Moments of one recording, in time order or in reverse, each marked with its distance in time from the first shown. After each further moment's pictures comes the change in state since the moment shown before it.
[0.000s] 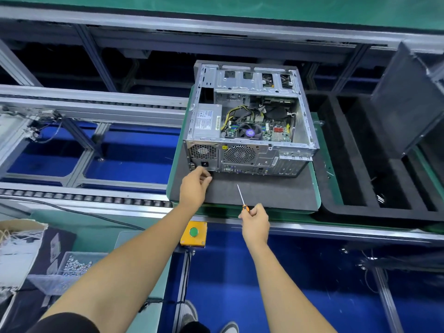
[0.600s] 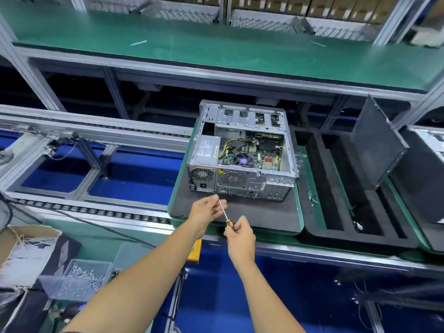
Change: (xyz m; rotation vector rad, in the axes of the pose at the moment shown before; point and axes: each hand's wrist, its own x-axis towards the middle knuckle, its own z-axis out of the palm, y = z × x) left_hand -0.054 0.071 -0.011 -1.070 -0.183 -0.490; right_hand -0.061 -0.044 -0.027 -0.045 -0.099 -0.241
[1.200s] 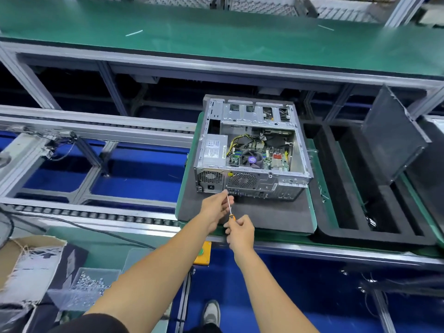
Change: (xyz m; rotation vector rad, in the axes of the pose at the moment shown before) left_hand 0.039 0.013 0.002 -0.002 0.063 -0.157; right_hand 0.030 -0.017 0.047 0.284 -0.006 0.309
